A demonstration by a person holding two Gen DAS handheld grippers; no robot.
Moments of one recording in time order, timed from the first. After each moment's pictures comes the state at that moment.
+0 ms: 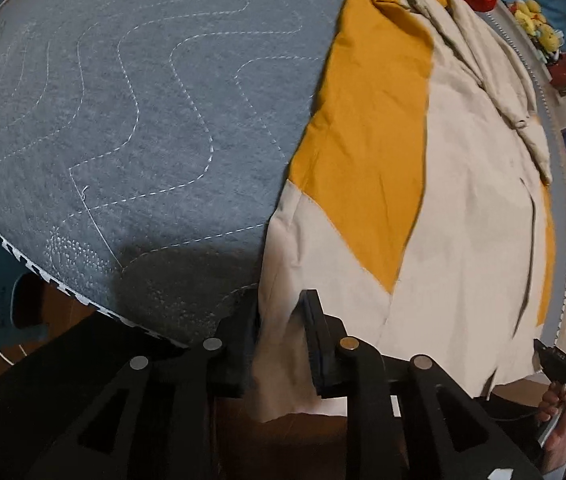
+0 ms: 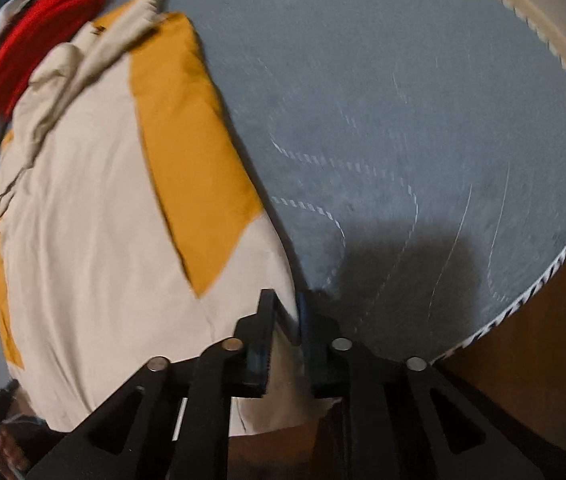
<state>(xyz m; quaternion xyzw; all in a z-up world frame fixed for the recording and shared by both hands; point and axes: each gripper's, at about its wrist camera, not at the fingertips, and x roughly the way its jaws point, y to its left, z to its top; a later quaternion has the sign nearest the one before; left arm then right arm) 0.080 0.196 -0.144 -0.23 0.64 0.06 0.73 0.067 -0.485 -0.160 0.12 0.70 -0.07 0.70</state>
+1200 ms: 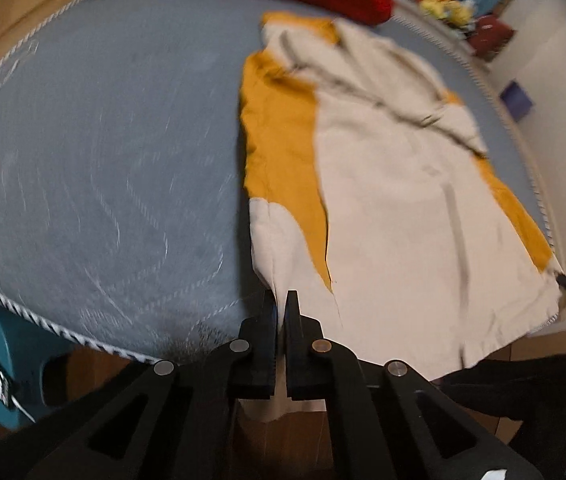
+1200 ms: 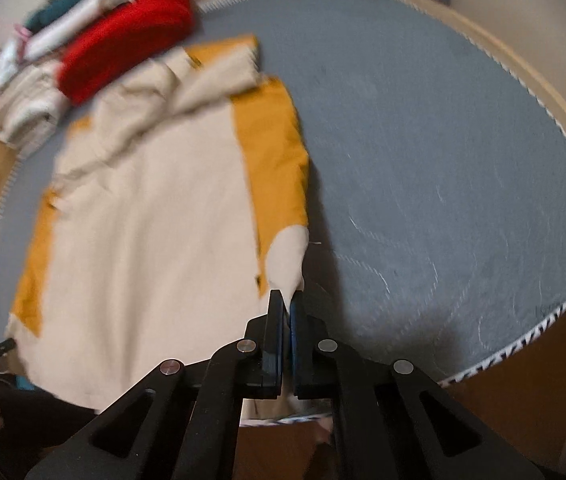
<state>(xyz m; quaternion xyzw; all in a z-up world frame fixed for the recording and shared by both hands) 0.074 0.134 -0.051 -0.13 0.54 -0.03 0.83 0.053 -0.433 -0.054 0.09 0.57 0.05 0.81</state>
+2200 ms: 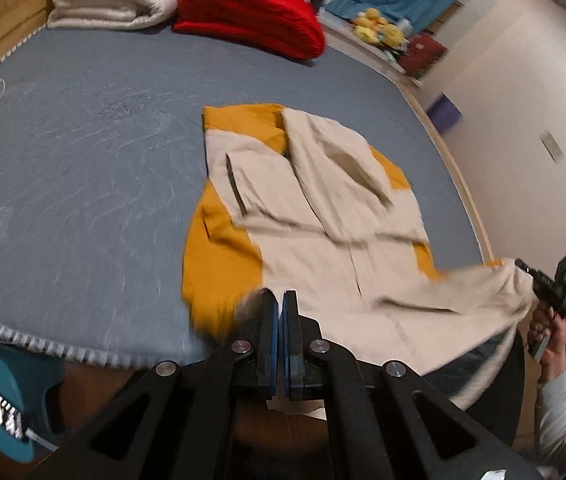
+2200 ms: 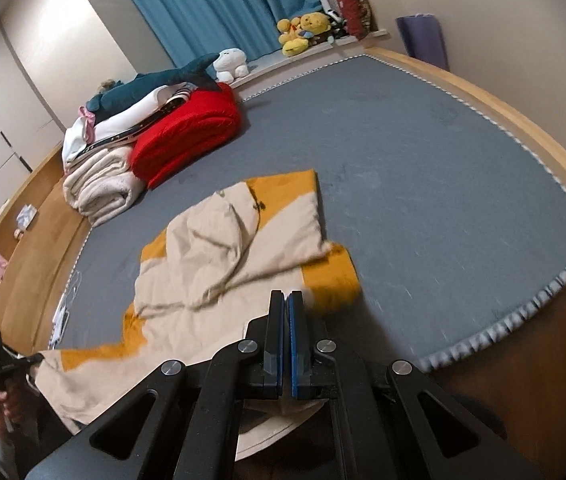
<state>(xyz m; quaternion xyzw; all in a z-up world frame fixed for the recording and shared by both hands) 0.082 0.183 0.041 -0.18 0.51 -0.13 0.83 0.015 -0.491 0.076 0.16 0.48 0.08 0.86</state>
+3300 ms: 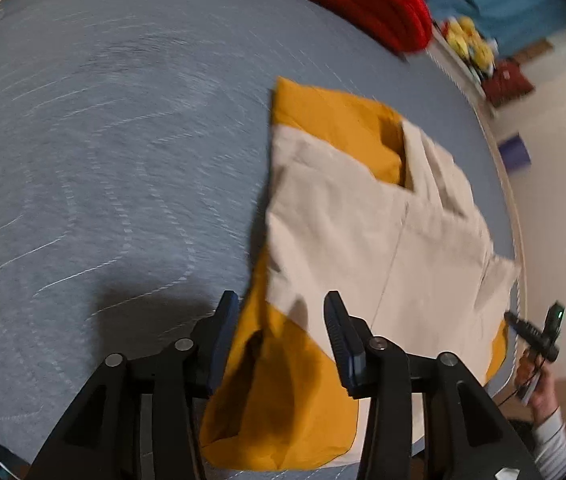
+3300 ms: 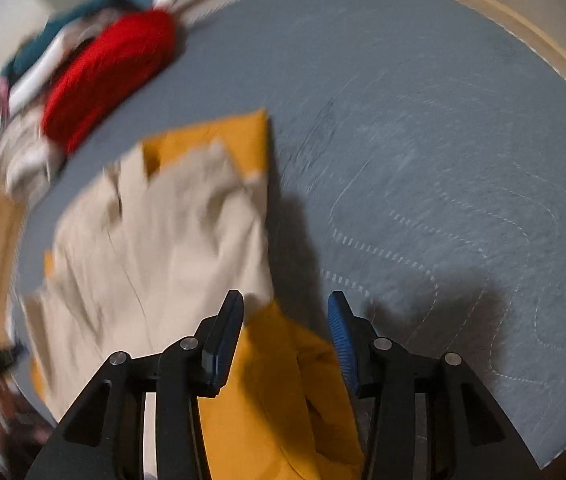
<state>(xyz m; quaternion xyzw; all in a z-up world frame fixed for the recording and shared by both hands) 0.244 0.211 -0.093 -0.23 0.57 -0.06 0.79 0.230 -0.472 -0.148 0.11 0.62 0.07 0.77</state>
